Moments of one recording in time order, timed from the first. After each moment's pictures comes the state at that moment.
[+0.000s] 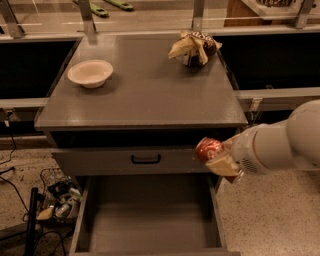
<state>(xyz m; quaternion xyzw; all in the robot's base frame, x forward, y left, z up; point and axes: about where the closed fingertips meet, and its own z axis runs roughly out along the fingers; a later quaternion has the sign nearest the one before) 0.453 -0.153 0.802 -0.41 0.86 0.05 0.31</state>
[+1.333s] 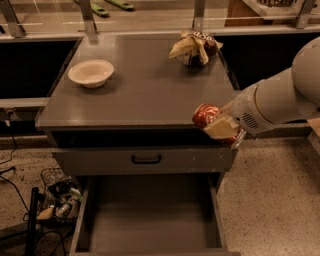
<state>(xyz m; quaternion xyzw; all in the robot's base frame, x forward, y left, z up) 0.504 -0.149 0.872 -0.41 0.85 0.06 0.32</state>
